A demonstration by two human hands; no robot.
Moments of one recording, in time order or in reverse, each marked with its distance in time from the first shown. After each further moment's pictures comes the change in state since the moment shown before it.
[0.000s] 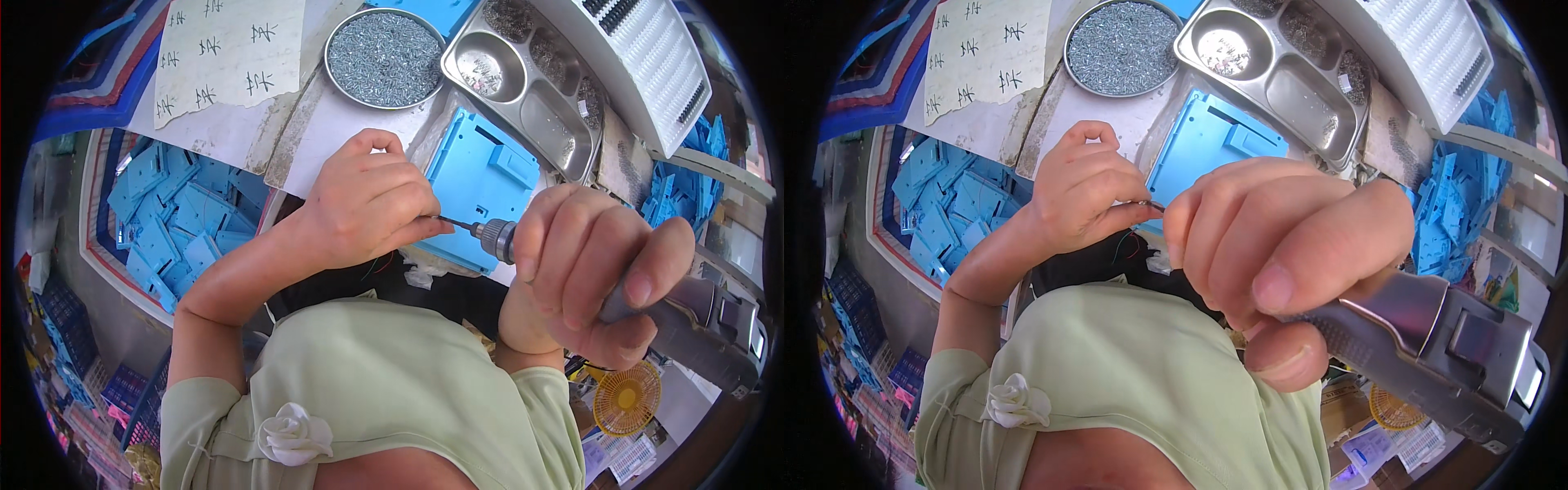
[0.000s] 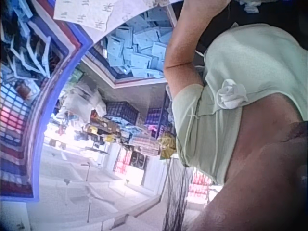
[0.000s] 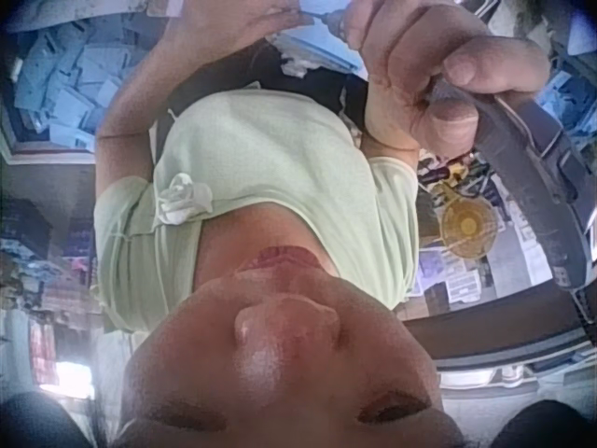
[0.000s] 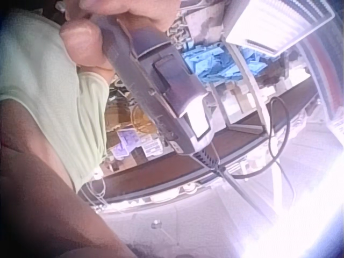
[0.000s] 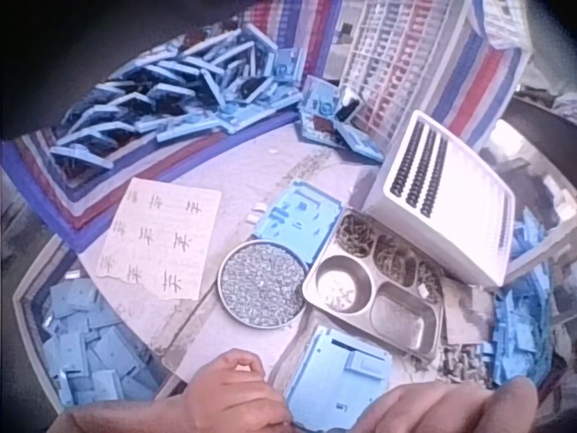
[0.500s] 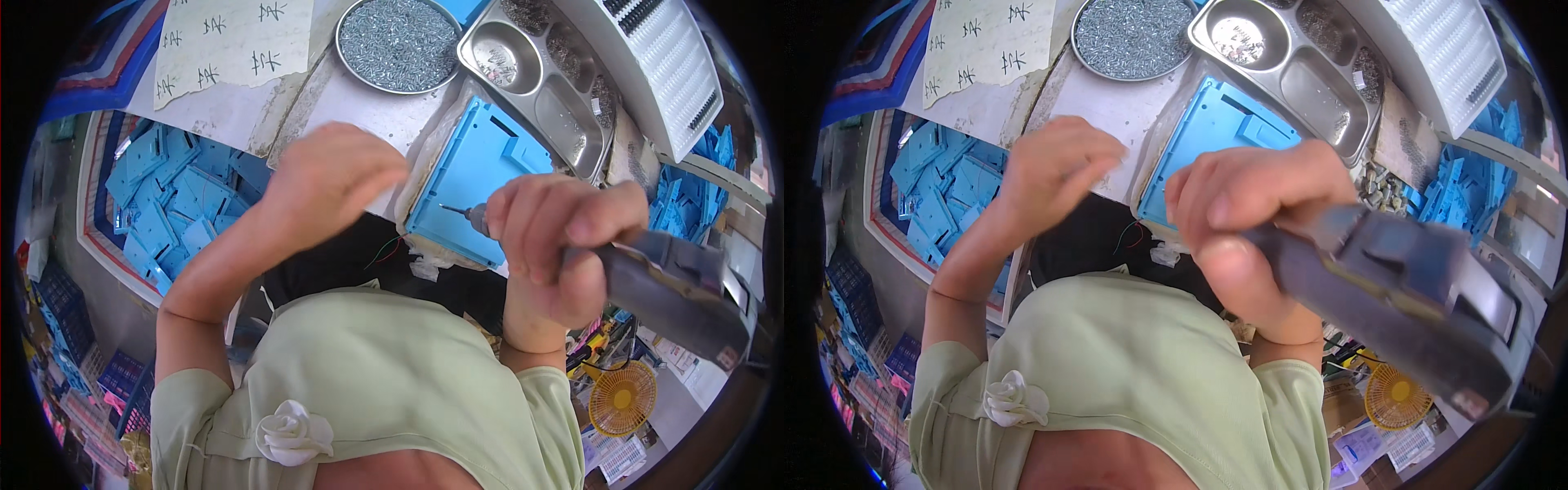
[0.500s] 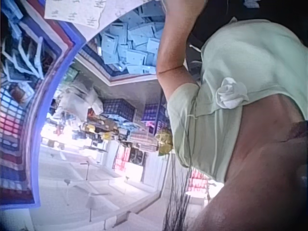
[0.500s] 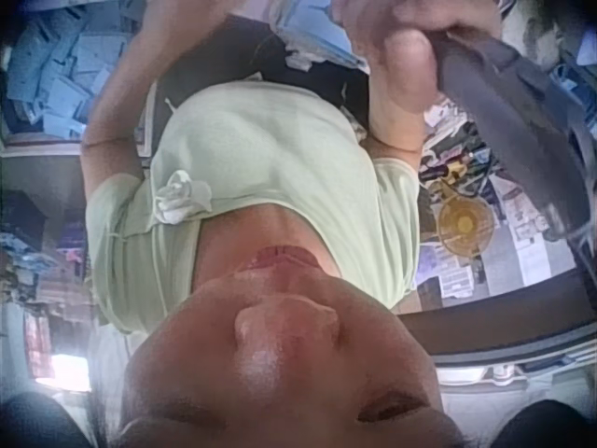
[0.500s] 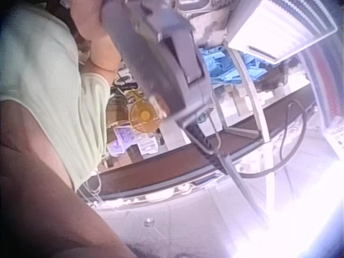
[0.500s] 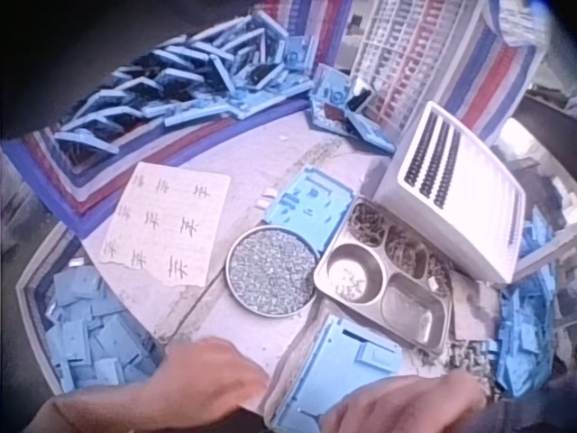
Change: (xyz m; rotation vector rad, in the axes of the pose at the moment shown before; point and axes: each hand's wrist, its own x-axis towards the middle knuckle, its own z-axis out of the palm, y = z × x) left_hand -0.027 -0.009 -0.018 0.008 -0.044 -0.300; right_hand -0.016 0.025 0.012 -0.126 0.182 0.105
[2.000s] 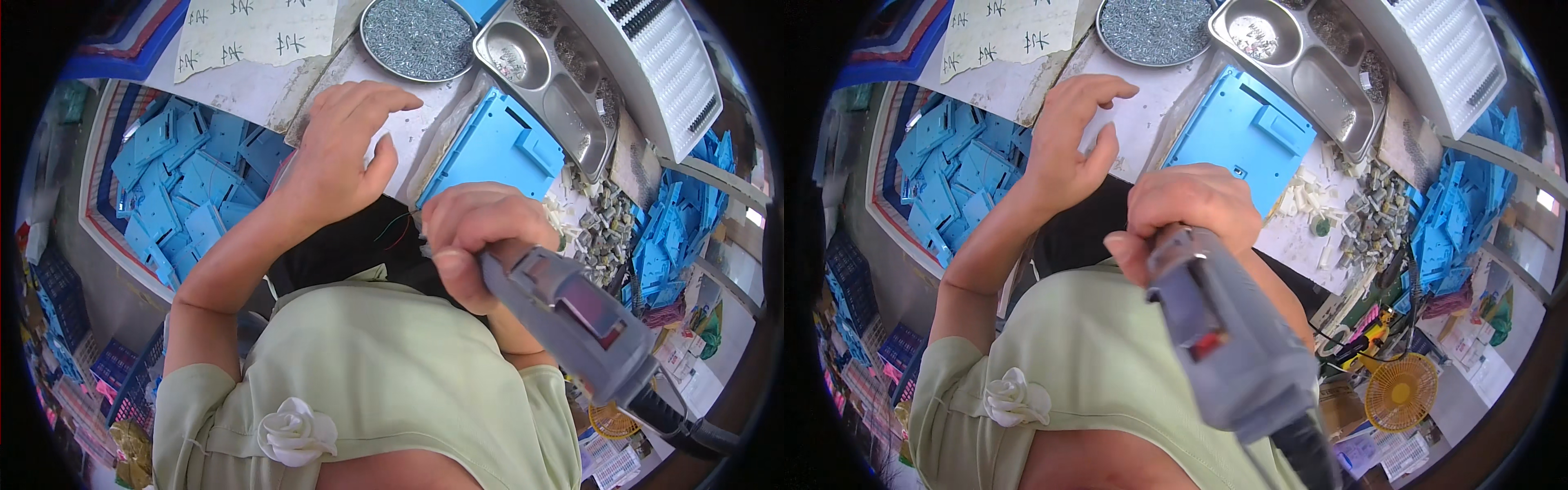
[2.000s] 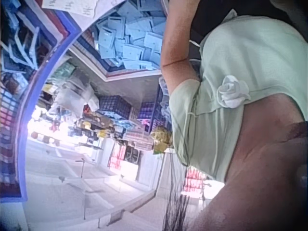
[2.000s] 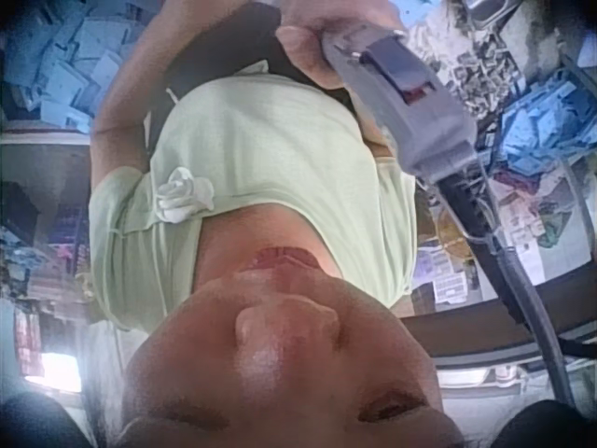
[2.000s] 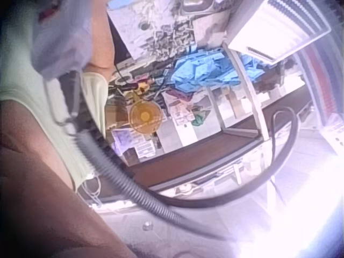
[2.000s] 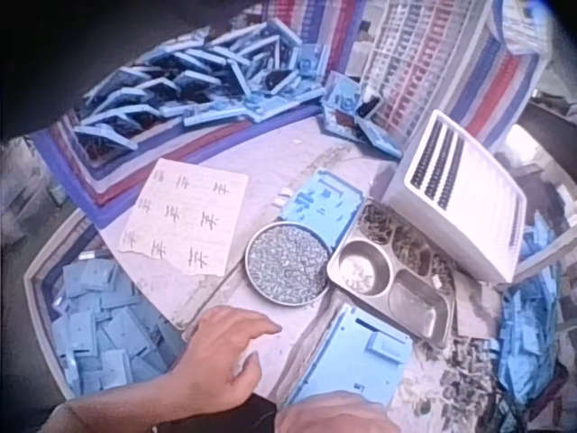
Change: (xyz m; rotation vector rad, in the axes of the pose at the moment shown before) left_hand -0.010 -0.001 0.004 0.170 0.146 -0.009; right_hand -0.037 0.033 0.029 -0.197 -0.123 -0.066
